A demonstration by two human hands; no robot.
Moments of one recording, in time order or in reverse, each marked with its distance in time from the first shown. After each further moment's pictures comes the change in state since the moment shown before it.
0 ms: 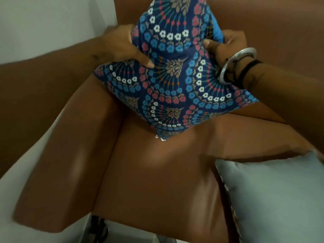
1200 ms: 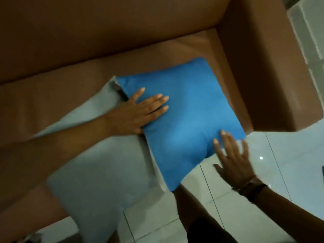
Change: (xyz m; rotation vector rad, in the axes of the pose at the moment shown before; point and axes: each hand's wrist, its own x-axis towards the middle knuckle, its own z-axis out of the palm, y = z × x) left_hand -0.018 0.325 0.615 0.799 -0.239 1.362; right_hand -0.572 0.319 -0.513 -1.358 -0.313 0.339
